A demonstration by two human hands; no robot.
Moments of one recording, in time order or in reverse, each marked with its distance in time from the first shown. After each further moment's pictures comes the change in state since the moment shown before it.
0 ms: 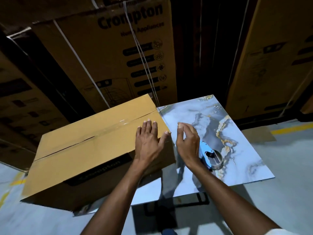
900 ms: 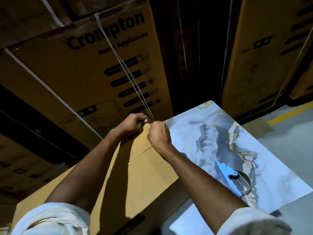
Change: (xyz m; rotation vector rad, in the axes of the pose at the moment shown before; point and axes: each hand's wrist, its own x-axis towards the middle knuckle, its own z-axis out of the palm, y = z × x) left_hand 0.291 -0.123 -0.012 -0.256 -0.397 0.488; right_hand 0.152 -0.054 0.175 -0.371 -0.271 0.174
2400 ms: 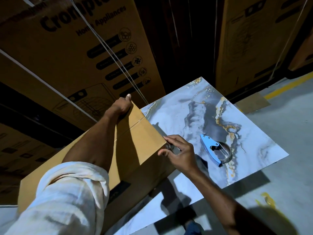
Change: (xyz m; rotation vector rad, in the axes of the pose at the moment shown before) left_hand 0.010 0.038 0.025 -0.199 0.026 -0.741; right_hand -0.158 0.151 -0.042 0.675 0.128 -0.270
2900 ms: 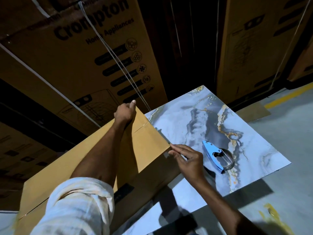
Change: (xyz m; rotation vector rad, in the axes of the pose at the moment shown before) left_hand -0.014 -0.014 0.014 -0.025 0.305 0.122; right_hand -0.013 0.000 -0.005 -0.061 0.134 -0.055
